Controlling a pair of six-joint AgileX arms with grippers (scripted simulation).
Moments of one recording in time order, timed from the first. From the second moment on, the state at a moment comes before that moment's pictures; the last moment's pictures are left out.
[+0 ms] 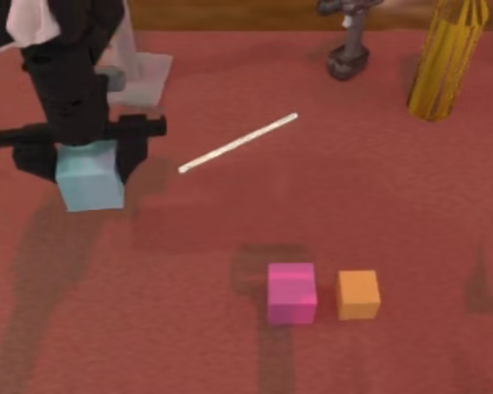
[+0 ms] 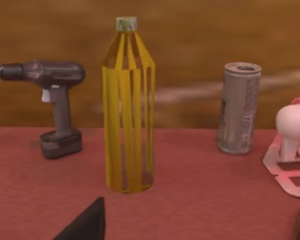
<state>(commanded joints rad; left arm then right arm) -0.28 2.06 1.64 -1.14 0.00 -0.34 0.01 0.00 0.00 0.00 0.00 0.00</state>
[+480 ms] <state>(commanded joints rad) -0.61 1.85 1.40 -1.11 0.00 -0.60 0.01 0.00 0.00 0.00 0.00 0.00</state>
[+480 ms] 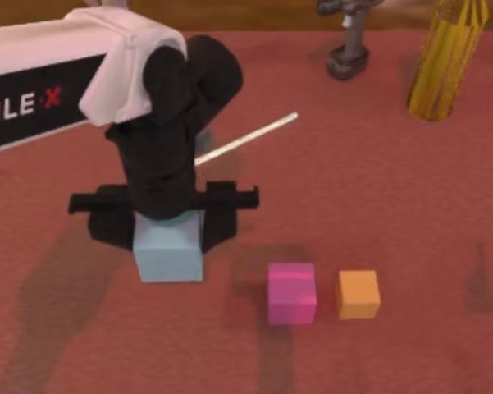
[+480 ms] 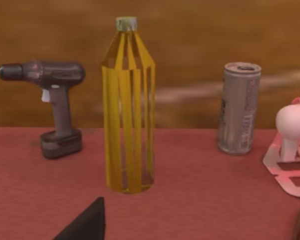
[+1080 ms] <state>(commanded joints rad) -0.62 1.89 1.28 -0.94 0.00 -0.61 0.01 0.00 0.00 0.00 0.00 0.00</state>
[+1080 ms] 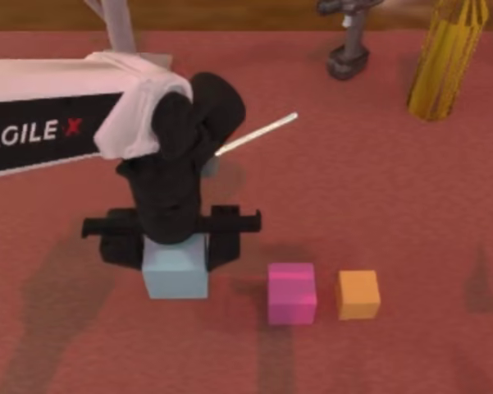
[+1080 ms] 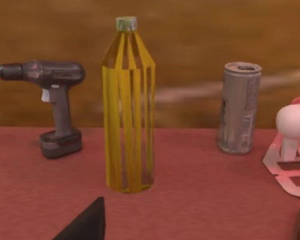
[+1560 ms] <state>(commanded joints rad) -0.62 1.93 1.21 -0.84 0.00 -0.61 0.01 0.00 0.00 0.00 0.00 0.00</state>
